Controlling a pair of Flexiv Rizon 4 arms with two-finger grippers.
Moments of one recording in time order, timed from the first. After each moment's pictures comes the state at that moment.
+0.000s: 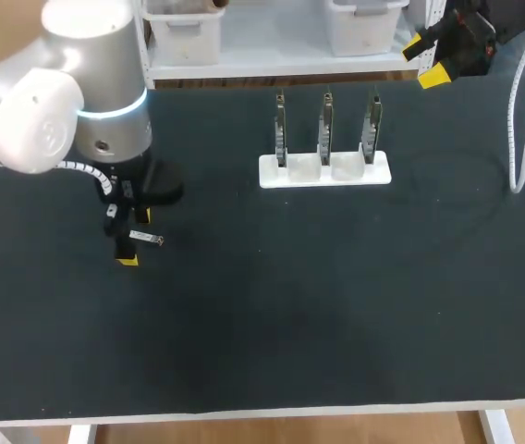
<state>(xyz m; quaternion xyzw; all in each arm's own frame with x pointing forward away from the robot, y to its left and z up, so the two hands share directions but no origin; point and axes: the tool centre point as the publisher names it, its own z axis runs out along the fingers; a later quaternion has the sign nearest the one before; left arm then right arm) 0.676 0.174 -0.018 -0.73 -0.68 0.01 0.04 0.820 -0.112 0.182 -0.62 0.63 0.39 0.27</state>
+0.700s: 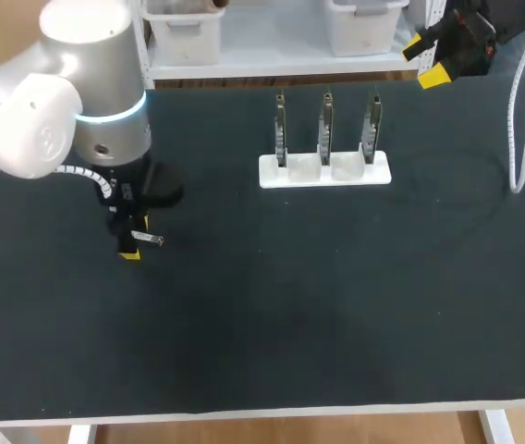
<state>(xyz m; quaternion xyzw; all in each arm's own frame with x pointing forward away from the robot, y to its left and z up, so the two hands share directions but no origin) 0.675 0.174 -0.019 -0.73 -0.68 0.00 0.03 0.820 -0.112 0.182 -0.62 0.63 0.39 0.27</state>
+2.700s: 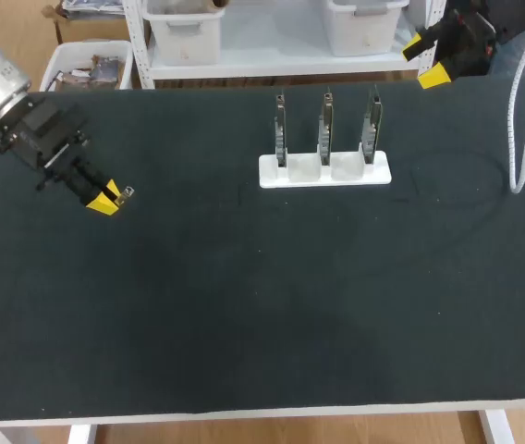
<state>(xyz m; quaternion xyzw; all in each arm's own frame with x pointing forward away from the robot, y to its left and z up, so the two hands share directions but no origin) 0.683 0.190 0.052 -0.70 -0.61 0.34 -0.15 0.820 -0.112 0.182 -0.62 0.63 0.39 0.27</state>
